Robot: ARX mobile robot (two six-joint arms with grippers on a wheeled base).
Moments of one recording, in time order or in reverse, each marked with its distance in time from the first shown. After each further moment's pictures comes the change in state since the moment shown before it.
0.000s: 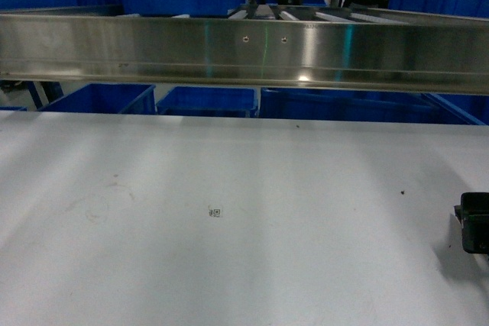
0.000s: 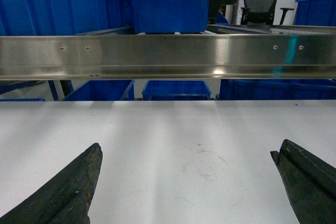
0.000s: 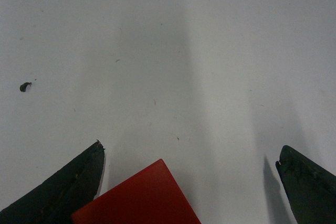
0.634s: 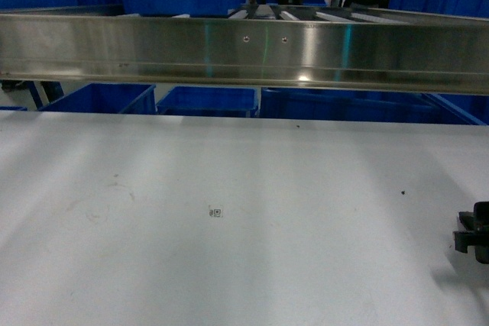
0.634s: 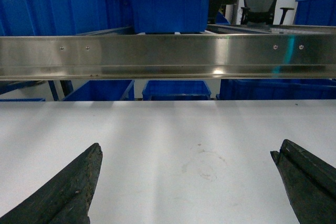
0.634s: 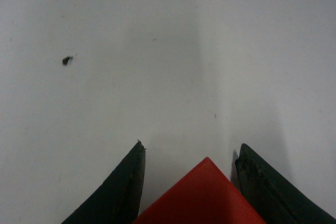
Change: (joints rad) left arm 0.000 0.000 0.000 0.000 0.000 0.000; right arm 0.018 0.008 -0.051 0.053 -0.040 -0.003
